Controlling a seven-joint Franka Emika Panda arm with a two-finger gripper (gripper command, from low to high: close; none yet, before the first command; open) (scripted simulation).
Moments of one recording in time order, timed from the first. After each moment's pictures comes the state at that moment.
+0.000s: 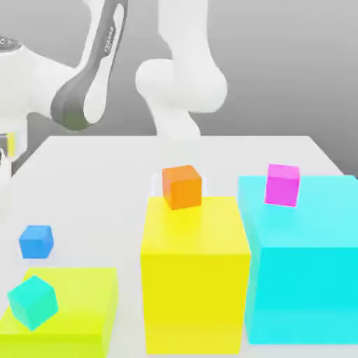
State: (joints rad) arm -0.77 -0.05 -0.10 -2.65 -0.34 2.68 1.51
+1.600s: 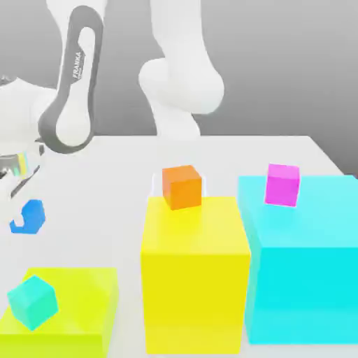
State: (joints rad) arm -0.87 0.01 -0.08 -2.66 -0.10 2.70 1.68
